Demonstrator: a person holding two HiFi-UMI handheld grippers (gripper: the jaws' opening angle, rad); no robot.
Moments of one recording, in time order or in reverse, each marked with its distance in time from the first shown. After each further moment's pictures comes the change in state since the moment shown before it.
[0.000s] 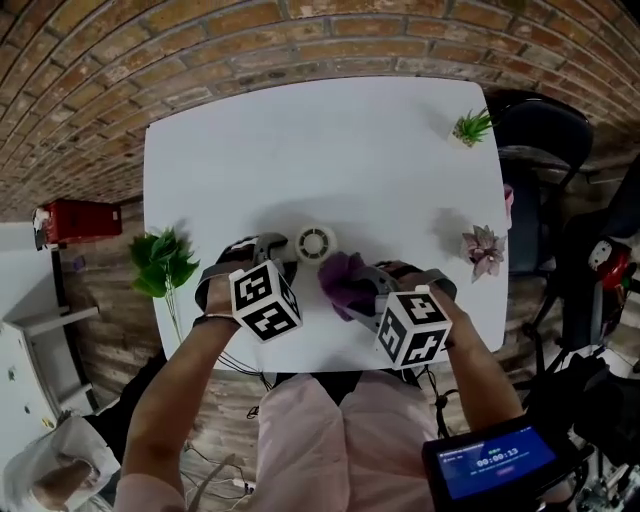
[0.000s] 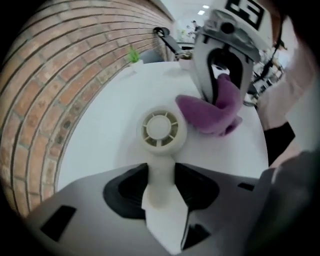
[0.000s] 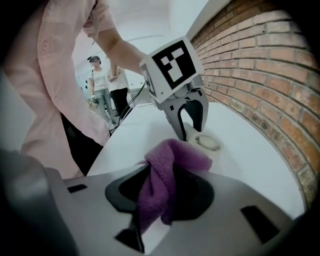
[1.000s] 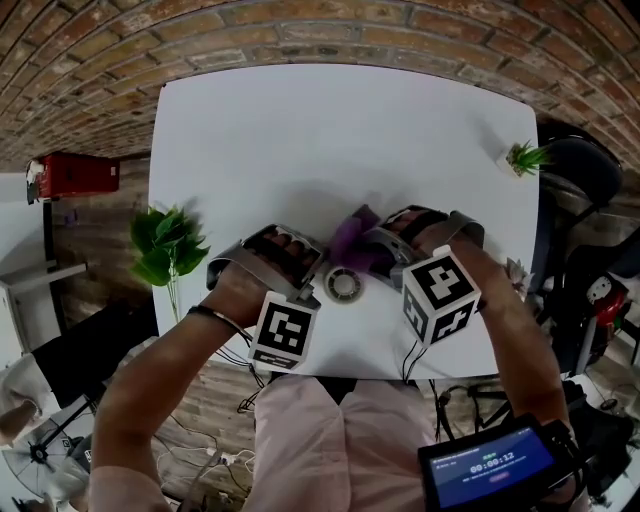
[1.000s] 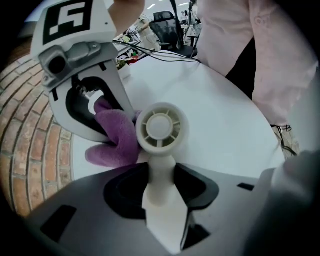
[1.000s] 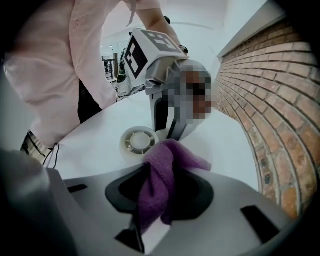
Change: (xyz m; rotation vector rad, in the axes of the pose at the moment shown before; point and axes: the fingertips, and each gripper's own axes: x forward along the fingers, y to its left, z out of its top) left arm -0.003 -0.026 0.007 0.705 -0.065 -0.016; right arm 0.012 -0.080 0.012 -0.489 0.151 0.087
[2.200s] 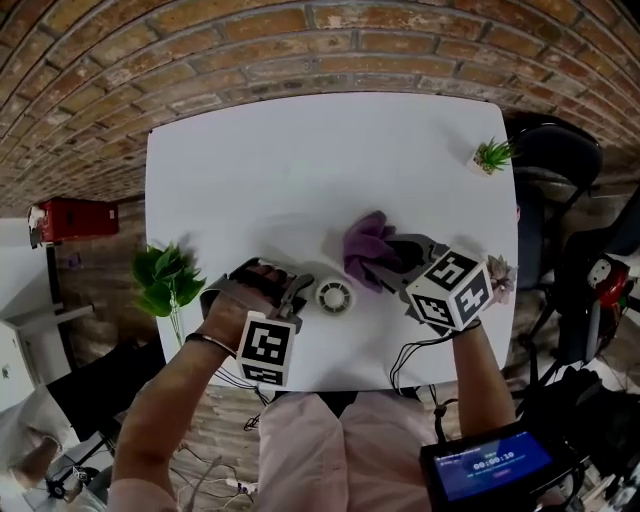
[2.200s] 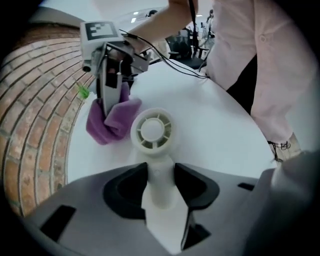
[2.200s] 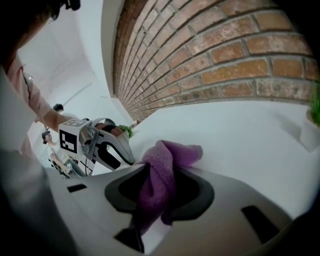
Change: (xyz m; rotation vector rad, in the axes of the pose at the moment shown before) left arm -0.005 -0.005 0.008 -0.108 -0.068 -0.035; right arm -0.037 -0.021 -0.056 1.267 -0.437 -0.255
